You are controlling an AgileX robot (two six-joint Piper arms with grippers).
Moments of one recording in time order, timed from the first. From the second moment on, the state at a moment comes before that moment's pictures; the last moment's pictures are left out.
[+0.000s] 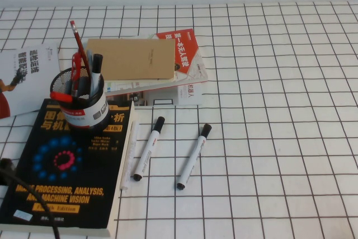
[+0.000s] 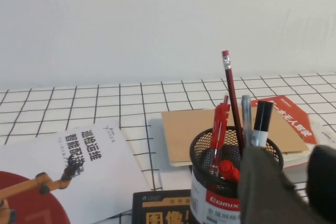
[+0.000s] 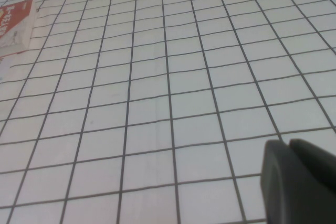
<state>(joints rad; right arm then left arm) 0.03 -0.01 0.03 0.07 0.35 0.13 -0.17 0.54 -0.36 -0.03 0.00 0.02</state>
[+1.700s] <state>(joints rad) 0.03 -0.01 0.03 0.07 0.35 0.13 -0.22 1.46 -0.37 0.10 -0.98 -0.15</state>
